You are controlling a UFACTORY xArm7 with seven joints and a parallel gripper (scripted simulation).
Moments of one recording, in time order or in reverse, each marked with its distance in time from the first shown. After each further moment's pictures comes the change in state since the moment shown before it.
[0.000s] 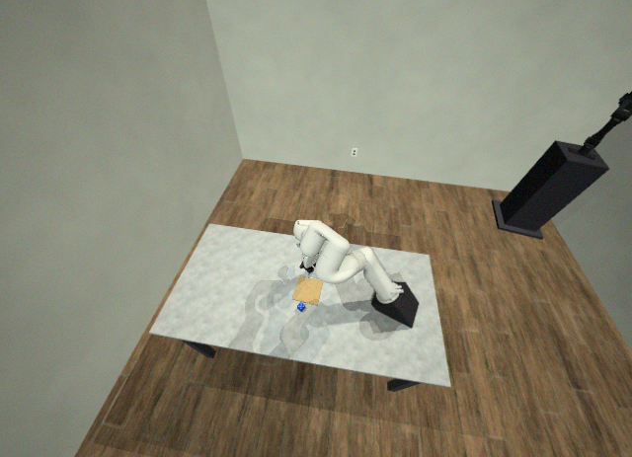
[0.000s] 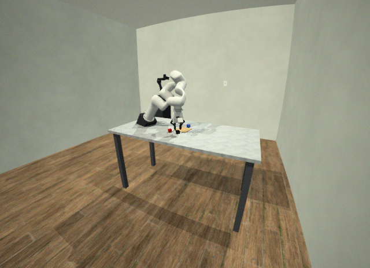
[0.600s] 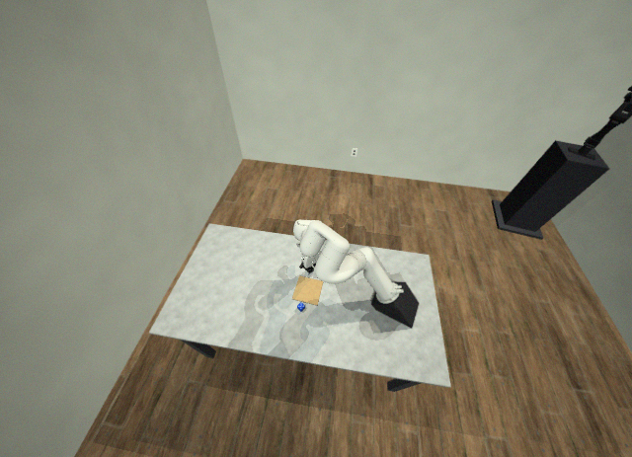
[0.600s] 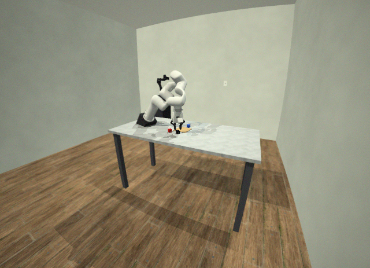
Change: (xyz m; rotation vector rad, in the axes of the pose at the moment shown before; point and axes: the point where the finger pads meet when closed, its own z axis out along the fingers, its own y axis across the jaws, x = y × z) arm 0.001 0.000 0.000 0.000 0.000 0.000
